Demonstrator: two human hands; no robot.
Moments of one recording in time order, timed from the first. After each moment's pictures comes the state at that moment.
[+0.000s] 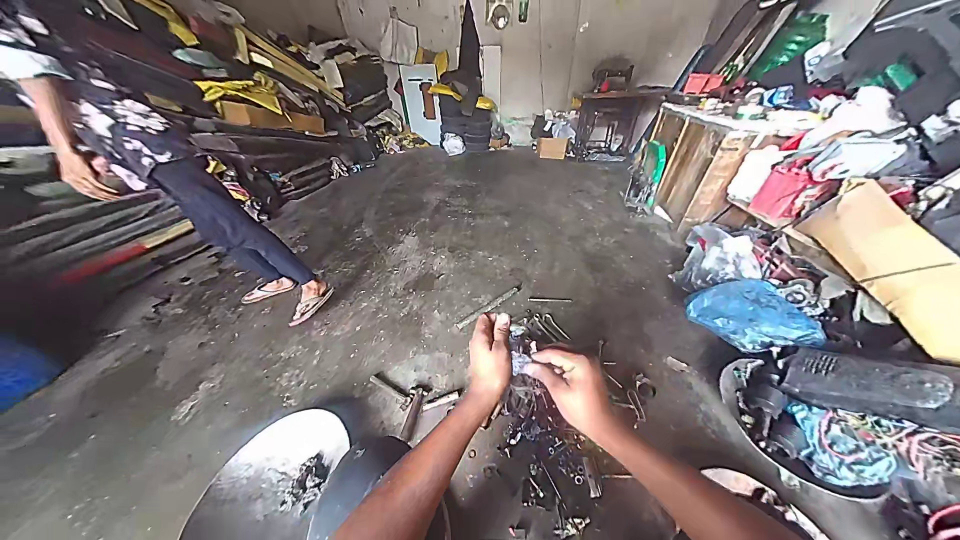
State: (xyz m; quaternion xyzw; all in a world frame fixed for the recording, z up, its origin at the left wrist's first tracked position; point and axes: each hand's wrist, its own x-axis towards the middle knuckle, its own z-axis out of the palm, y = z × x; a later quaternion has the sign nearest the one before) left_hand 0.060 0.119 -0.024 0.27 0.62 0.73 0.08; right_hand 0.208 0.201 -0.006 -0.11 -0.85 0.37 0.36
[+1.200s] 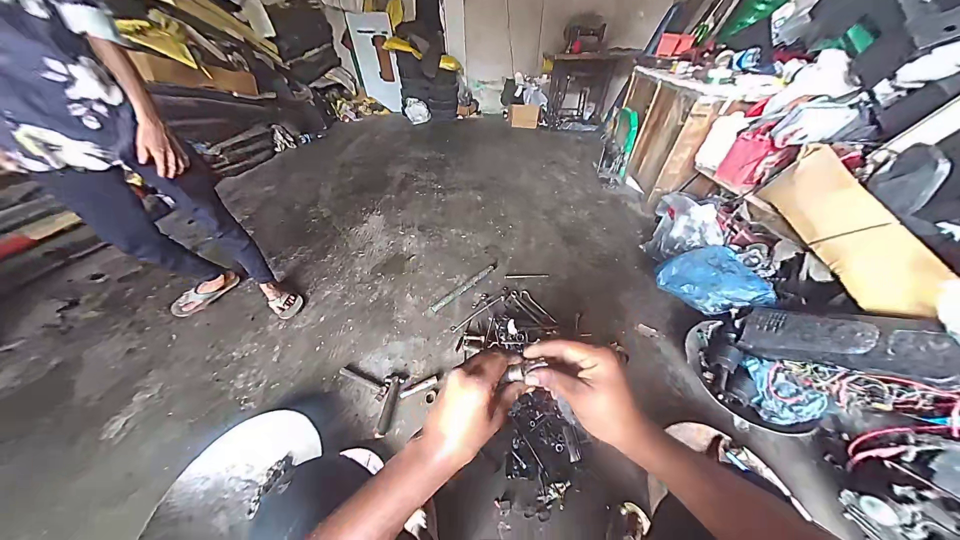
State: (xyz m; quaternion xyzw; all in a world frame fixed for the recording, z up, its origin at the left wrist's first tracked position) left_hand 0.101 0.050 -0.008 0.59 0.67 0.44 -0.05; right_hand 0.248 0.197 0.022 -0.06 -0.78 0.52 0.34
